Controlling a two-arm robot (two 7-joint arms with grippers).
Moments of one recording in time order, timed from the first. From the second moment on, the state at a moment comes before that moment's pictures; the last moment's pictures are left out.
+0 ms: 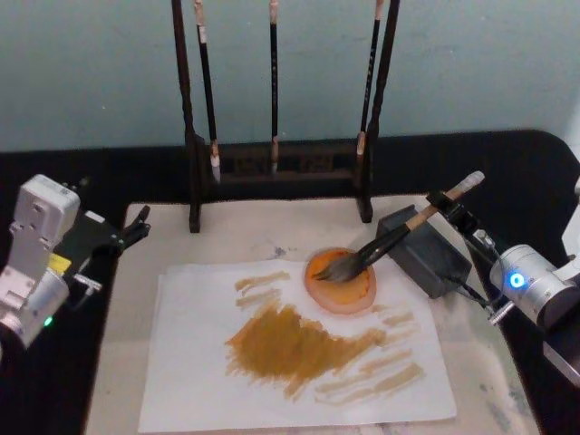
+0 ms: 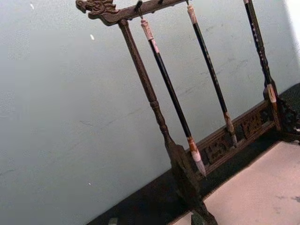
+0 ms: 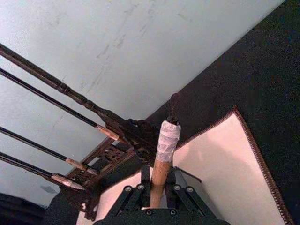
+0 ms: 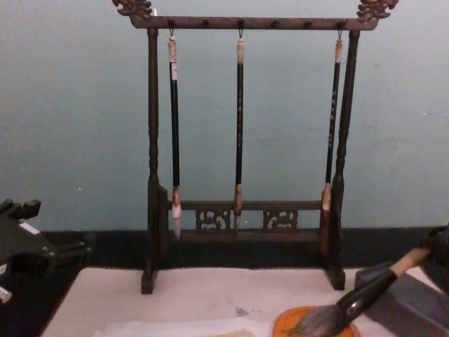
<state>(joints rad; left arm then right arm) -0.20 0.60 0.45 -1.41 -0.25 -0.12 0.03 0.21 0.31 -0.20 -1.34 1.18 0.24 0.07</state>
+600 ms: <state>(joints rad) -0.20 0.60 0.45 -1.41 -0.25 -0.12 0.03 0.23 0.37 -0.27 -1.40 1.15 0.16 0.13</state>
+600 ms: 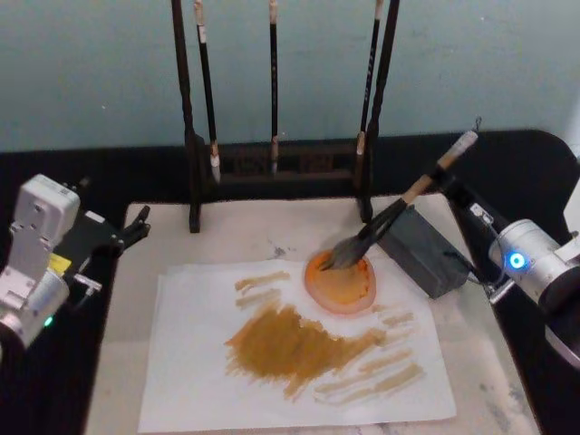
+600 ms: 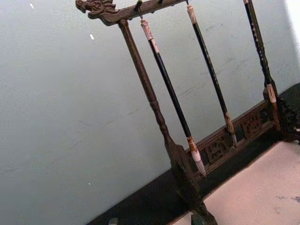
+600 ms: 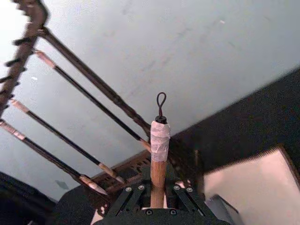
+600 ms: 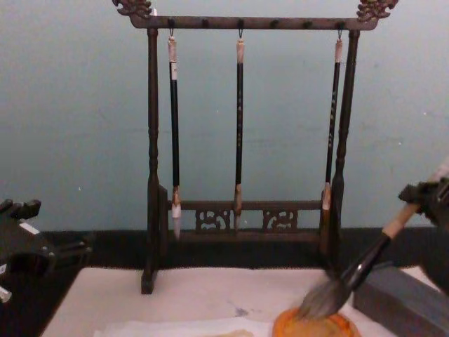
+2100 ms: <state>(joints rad) -0.20 0.60 0.45 -1.41 -0.25 -0.12 0.03 0.35 0.45 -0.51 -1.50 0.65 -0.02 0.40</state>
